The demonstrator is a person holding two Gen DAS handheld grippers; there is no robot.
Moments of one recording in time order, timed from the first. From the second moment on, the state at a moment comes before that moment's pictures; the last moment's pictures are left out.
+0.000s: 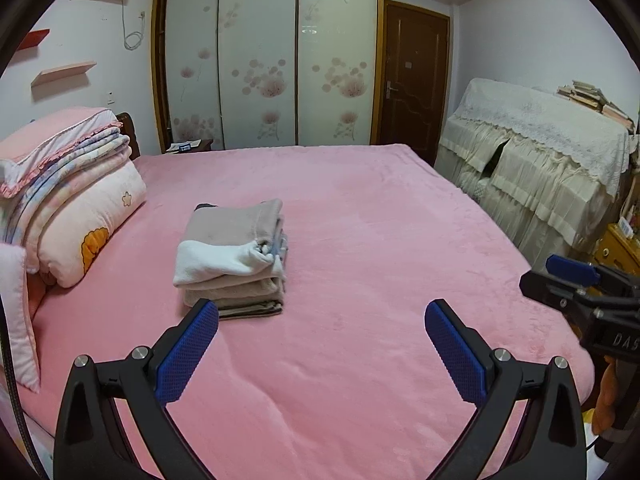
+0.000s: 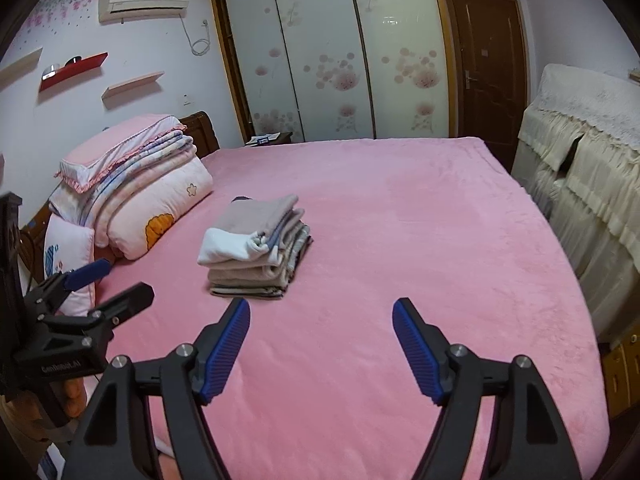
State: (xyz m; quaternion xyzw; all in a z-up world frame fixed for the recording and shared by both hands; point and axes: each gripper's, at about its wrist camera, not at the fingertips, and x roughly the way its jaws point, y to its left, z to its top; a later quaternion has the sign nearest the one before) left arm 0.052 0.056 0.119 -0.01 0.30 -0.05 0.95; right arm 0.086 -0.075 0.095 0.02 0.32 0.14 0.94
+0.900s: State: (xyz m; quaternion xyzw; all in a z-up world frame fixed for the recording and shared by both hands) left arm -0.074 -0.007 0.033 -0.03 0.33 -0.02 0.94; right arm -0.057 -0.117 0.012 0.05 0.32 0.08 0.94
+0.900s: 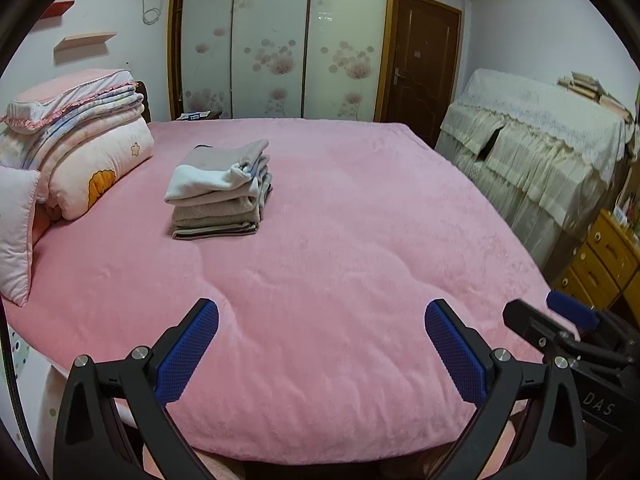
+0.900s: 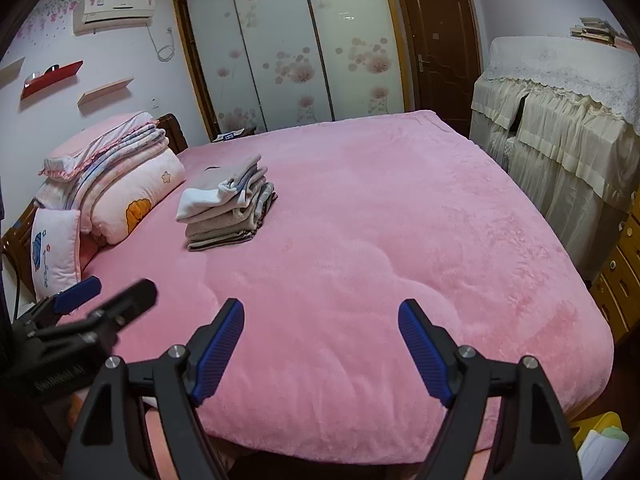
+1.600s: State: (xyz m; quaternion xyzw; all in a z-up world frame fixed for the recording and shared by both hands) left arm -0.072 -0.035 0.015 -0.01 0.36 -0.03 0.93; right arm -0.054 -0.128 -0.005 0.03 0.34 0.04 0.94
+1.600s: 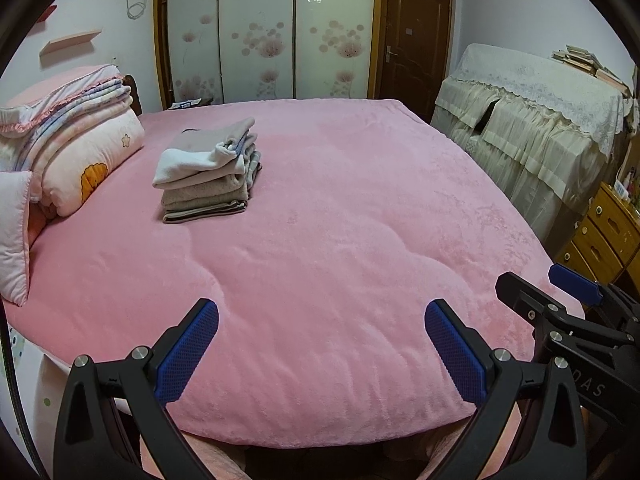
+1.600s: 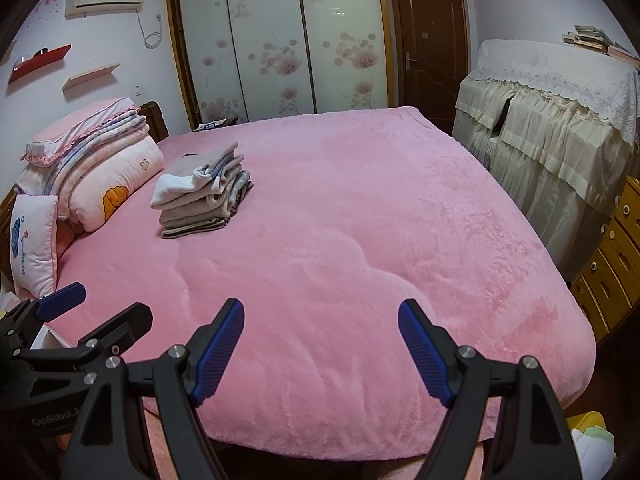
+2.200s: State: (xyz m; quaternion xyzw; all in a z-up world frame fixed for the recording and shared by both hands) left arm -0.068 -0.031 0.012 -0.03 0.37 -0.01 0.93; right arm -0.053 -0.122 -0.008 0.01 0.34 0.04 0.94
